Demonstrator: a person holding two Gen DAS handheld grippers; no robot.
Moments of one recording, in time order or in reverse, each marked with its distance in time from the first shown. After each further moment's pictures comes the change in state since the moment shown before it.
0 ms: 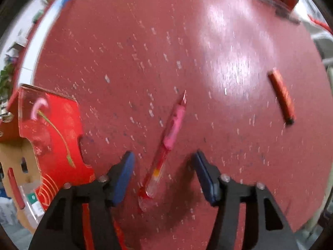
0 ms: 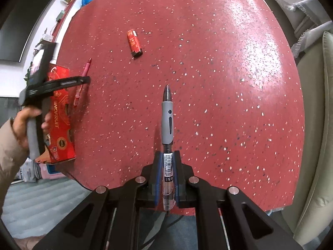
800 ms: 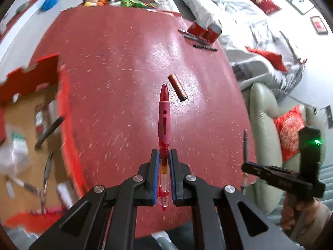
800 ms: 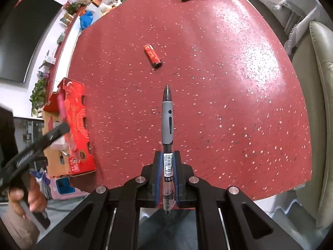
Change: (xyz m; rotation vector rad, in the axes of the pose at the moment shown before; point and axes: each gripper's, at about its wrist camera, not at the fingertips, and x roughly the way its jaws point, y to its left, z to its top) left arm -0.156 0.036 -0.126 -0.044 -0.204 -0.480; right arm -0.021 0.045 -0.031 0.106 -0.141 0.044
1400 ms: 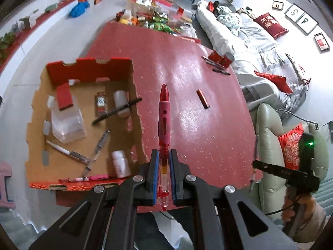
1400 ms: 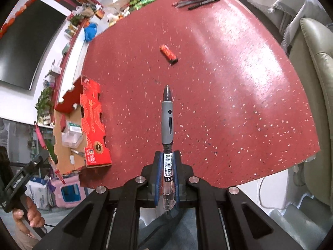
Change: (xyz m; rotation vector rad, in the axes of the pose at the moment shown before) left arm -0.072 0.059 -0.073 -0.069 -0.174 0.091; right arm -0.024 0.034 -0.055 0.028 -0.110 0.018
